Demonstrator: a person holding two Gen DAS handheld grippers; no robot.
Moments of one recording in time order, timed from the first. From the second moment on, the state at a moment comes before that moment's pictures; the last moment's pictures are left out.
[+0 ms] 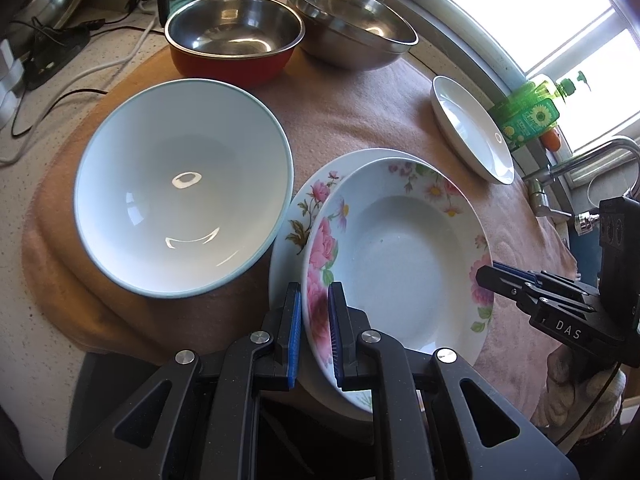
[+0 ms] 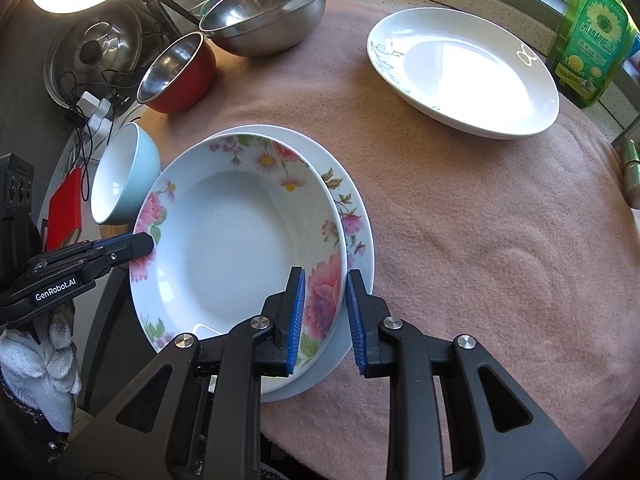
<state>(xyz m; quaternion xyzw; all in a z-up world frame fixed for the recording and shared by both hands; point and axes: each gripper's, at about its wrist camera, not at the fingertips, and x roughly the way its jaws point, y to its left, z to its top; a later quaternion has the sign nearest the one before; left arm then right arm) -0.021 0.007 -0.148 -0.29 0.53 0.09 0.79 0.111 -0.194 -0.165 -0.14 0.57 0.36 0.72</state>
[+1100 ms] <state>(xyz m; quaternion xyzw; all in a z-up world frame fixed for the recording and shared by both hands) -0.005 0.028 -0.088 -0.26 0.49 0.01 0.83 0.124 -0.261 -0.093 -0.01 0.48 0.26 0.84</state>
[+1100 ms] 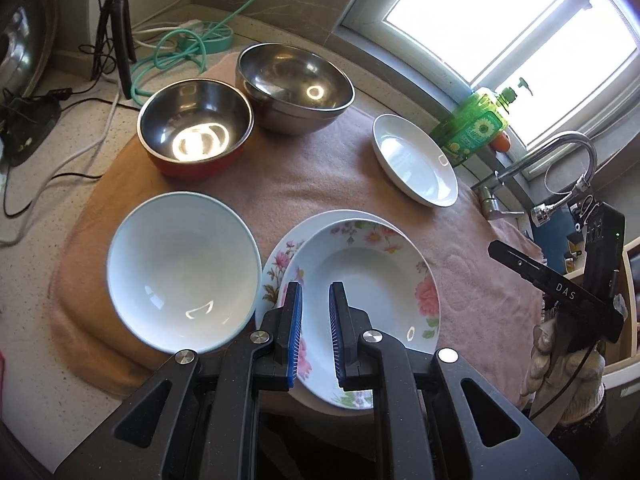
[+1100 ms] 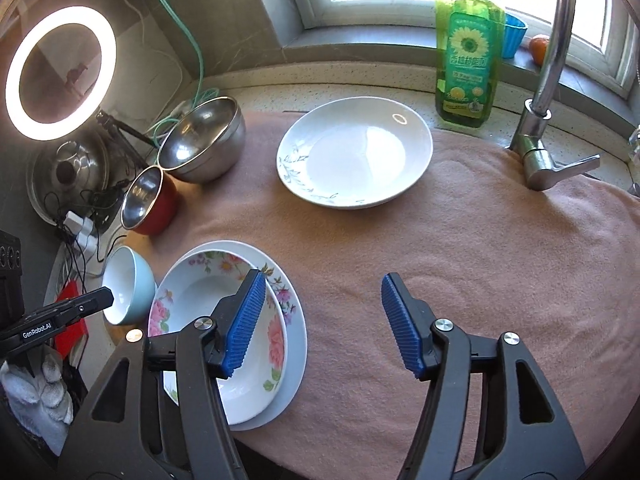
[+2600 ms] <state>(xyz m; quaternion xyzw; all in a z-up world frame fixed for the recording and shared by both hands) 0.159 -0.035 -0.126 -0.30 0.51 0.07 0.80 0.336 -0.273 -0.144 -0.05 0.51 0.33 0.79</state>
